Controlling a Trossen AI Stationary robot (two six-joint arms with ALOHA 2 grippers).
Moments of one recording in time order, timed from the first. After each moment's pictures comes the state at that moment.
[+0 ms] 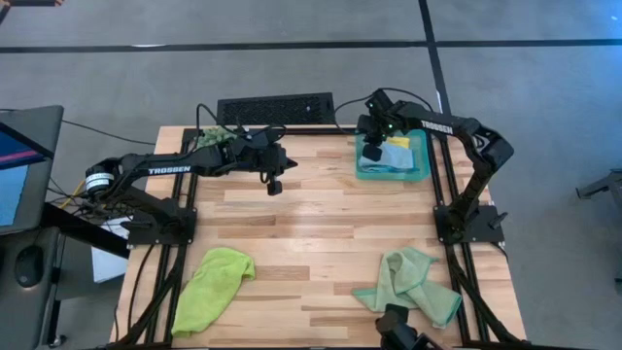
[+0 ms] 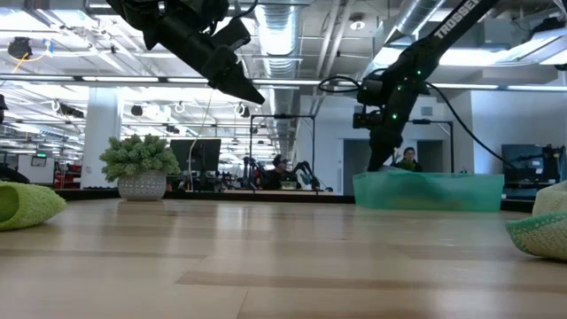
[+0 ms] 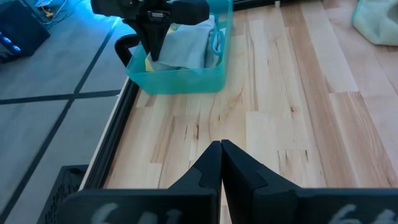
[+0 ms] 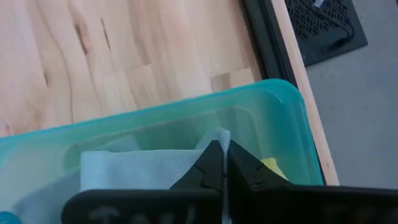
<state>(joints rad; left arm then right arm) 0.38 1.37 0.91 -0.07 0.09 0.34 -0.82 1.74 1.17 -0.57 -0.15 -0.60</state>
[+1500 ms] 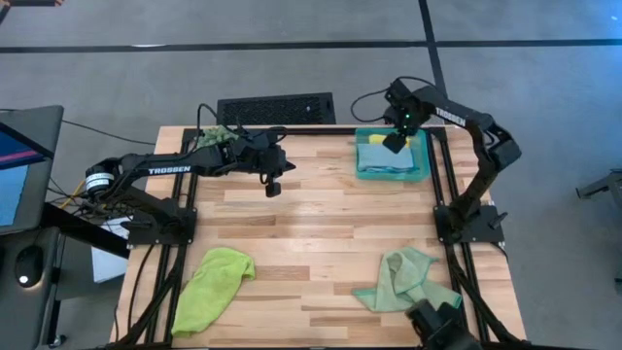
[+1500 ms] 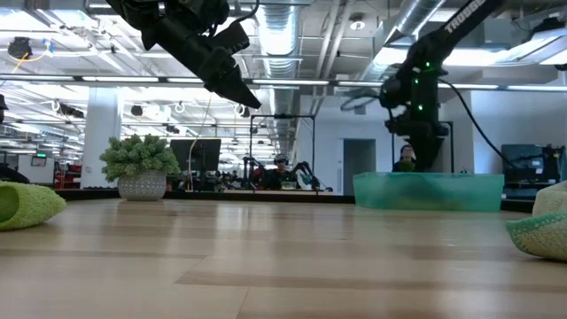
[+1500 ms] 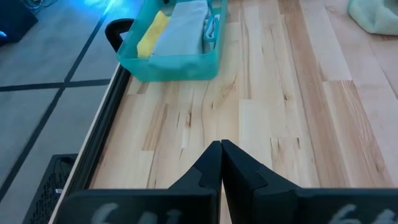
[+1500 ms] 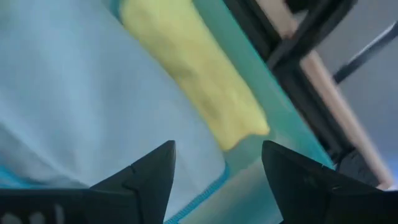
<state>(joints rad) 0.38 1.37 0.91 -0.12 0.10 0.33 -0.99 1.71 1.27 -1.04 0.09 -0.31</state>
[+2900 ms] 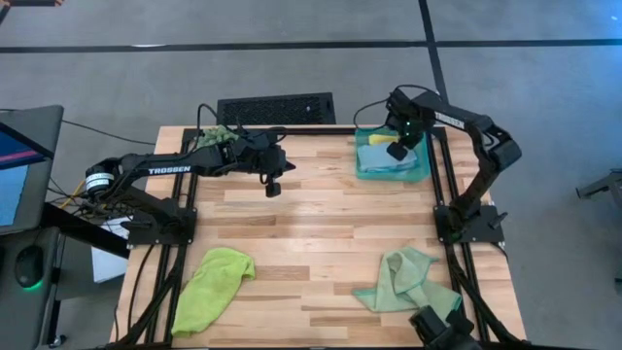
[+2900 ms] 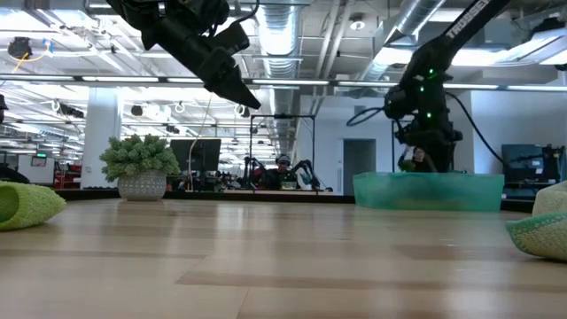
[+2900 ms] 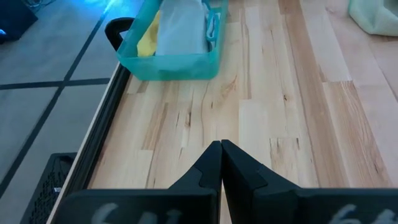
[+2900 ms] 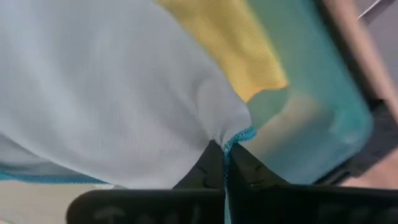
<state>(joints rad) 0.38 1.37 0.91 -0.12 0.10 0.32 -0.98 1.69 1.19 -1.06 0.15 -0.25</state>
